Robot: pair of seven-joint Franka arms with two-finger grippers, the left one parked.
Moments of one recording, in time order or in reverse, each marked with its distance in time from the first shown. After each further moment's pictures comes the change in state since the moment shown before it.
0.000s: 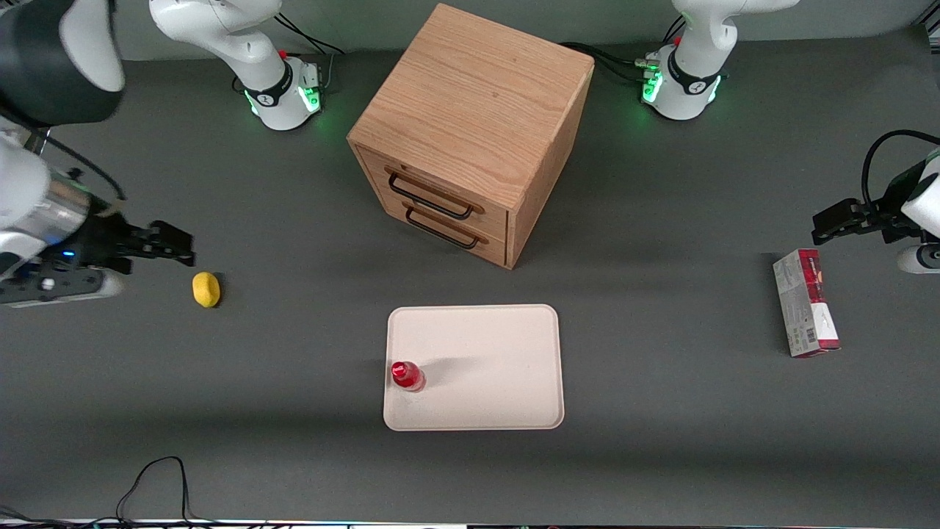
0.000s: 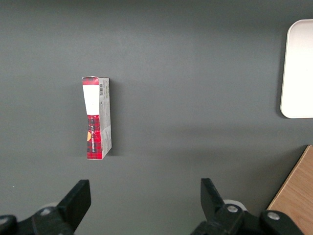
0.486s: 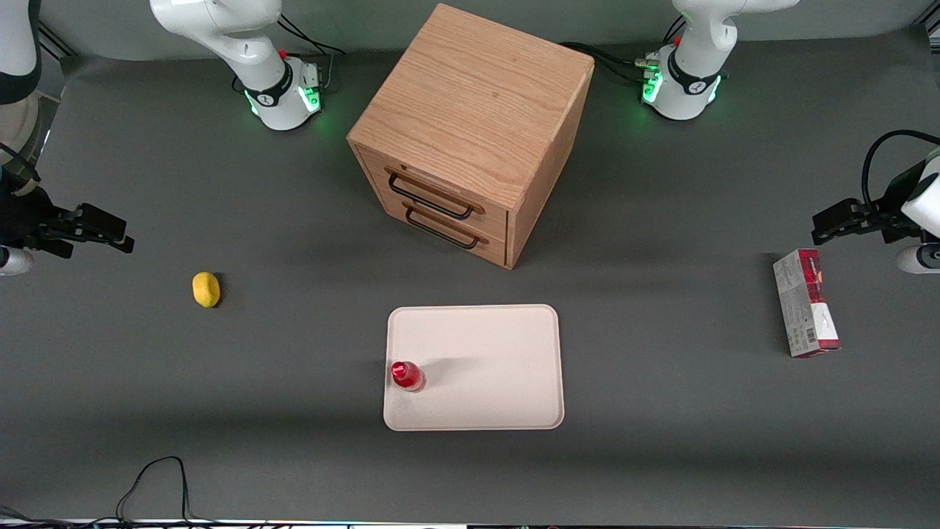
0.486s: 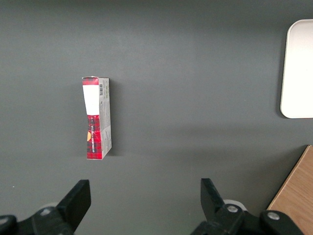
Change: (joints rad) arm -0.193 -0.091 0.095 -0.092 -0.005 0.025 -0.044
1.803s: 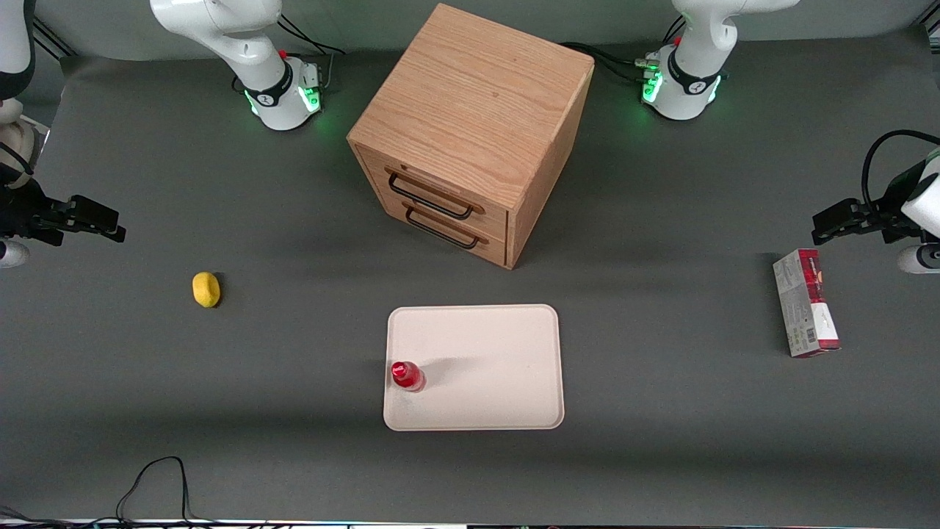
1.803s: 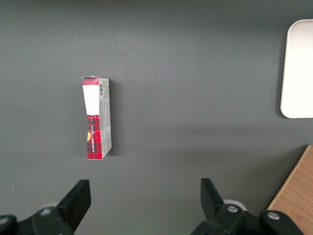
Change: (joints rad) arm 0.004 -0.008 -0.005 -0.007 -0.037 -0.056 0.003
